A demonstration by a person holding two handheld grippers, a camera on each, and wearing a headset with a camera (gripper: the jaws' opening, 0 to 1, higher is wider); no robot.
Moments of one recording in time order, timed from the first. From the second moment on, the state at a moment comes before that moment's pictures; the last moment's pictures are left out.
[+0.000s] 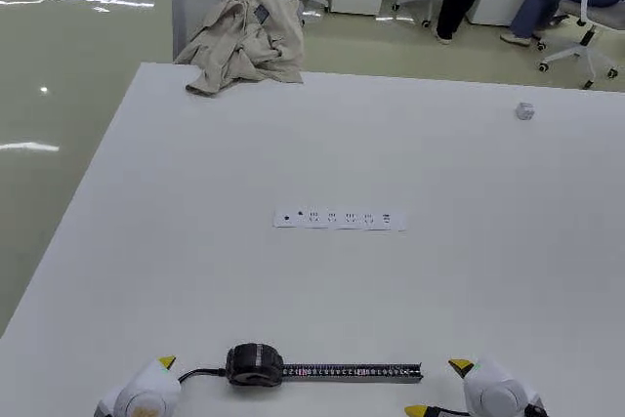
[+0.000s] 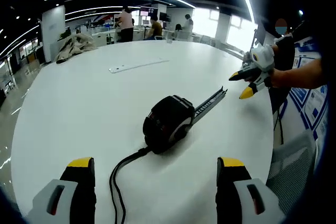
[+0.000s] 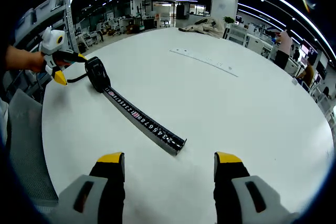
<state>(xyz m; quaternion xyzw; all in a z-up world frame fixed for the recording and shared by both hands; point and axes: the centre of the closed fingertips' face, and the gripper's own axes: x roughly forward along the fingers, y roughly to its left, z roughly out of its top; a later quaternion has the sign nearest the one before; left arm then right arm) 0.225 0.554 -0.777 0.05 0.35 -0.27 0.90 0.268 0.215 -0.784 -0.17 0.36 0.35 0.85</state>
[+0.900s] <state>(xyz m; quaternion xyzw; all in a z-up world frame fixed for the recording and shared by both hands) 0.194 0.562 -0.744 0.00 0.31 -0.20 0.93 0.232 0.210 -0.753 -0.11 0.33 0.28 0.89</state>
